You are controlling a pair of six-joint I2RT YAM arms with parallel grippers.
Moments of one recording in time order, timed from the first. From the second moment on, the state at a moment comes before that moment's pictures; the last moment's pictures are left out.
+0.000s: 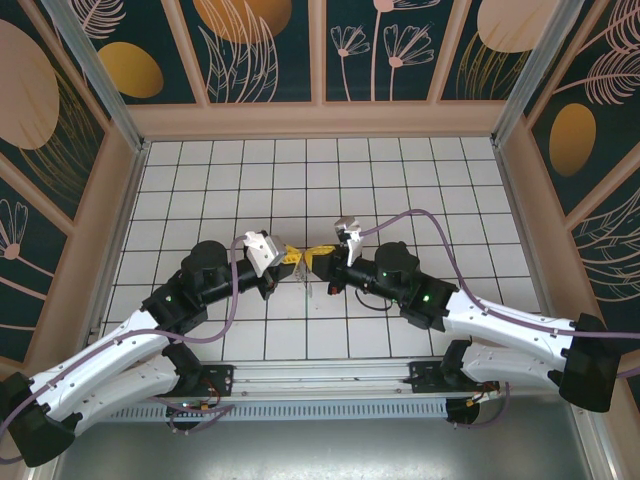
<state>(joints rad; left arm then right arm) -0.82 0.79 0.62 -0.04 0.26 0.10 1.05 1.02 0.65 0.25 -0.07 0.47</state>
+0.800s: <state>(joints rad) -0.82 0.78 0.61 -0.03 0.27 0.10 1.03 1.02 0.65 0.24 -0.10 0.49</state>
